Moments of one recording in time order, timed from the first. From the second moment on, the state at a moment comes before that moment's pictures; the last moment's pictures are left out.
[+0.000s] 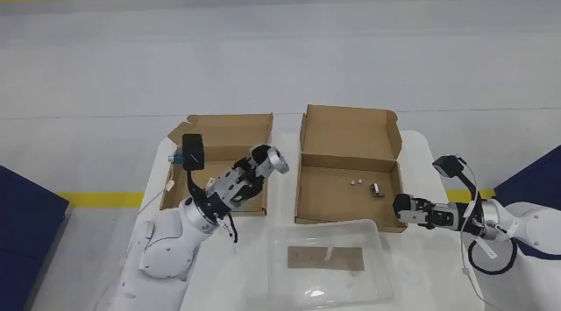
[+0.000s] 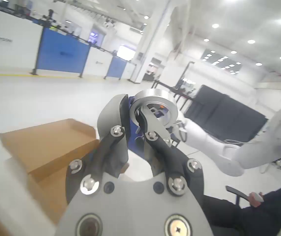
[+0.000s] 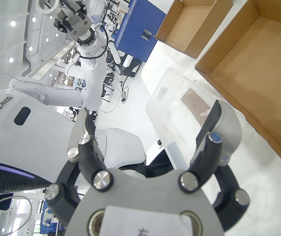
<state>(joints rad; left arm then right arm) 1.40 -1.32 -1.34 -1.93 0.52 -0.60 -0.32 -1.51 -0.92 1.78 -1.71 0.34 -0.40 1.42</state>
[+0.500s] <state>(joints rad) 1.41 -1.31 -1.37 -1.94 0.68 -0.43 -0.37 -1.51 -0.92 1.78 -1.71 0.34 -0.40 1.42</state>
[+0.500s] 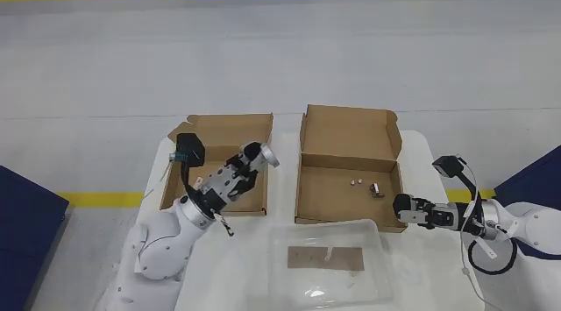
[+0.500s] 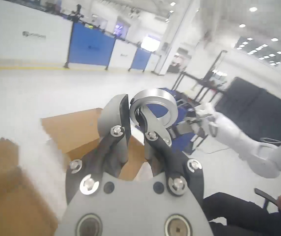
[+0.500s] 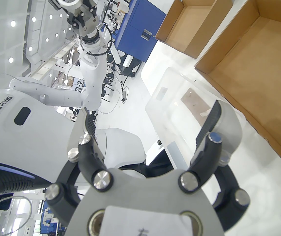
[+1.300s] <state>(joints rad) 1.26 -1.32 -1.35 -1.91 0.84 0.31 -0.71 -1.51 -0.92 1.78 -1.71 0.34 -0.40 1.42</state>
